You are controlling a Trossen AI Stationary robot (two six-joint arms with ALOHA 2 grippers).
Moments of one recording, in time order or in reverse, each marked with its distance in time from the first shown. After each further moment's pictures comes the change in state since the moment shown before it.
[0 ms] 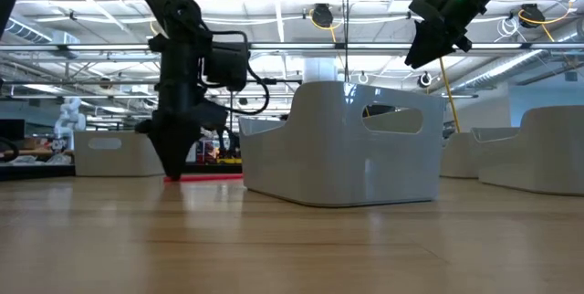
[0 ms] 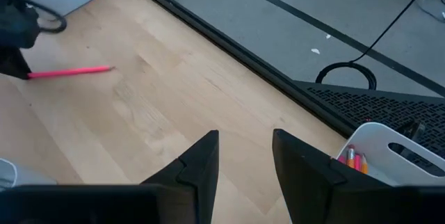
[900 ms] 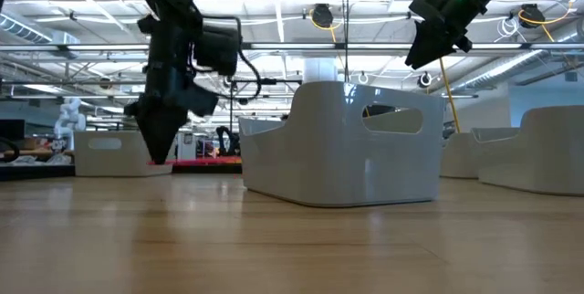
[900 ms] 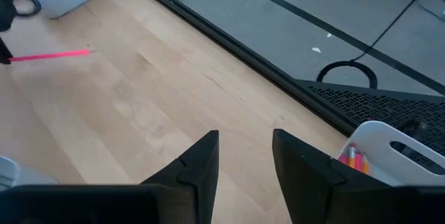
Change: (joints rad) left arm -0.030 -0.092 -0.002 -0.123 -0.054 -0.007; right arm 0.007 0.000 0.000 -0.006 -0.001 0.002
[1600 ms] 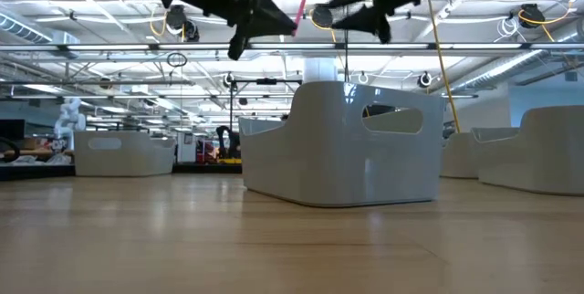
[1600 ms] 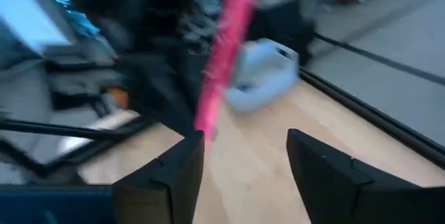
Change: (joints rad) left arm -0.027 -0.238 0.004 1.008 0.159 0.052; right arm 0.278 0.250 0.000 0.682 -0.179 0.191
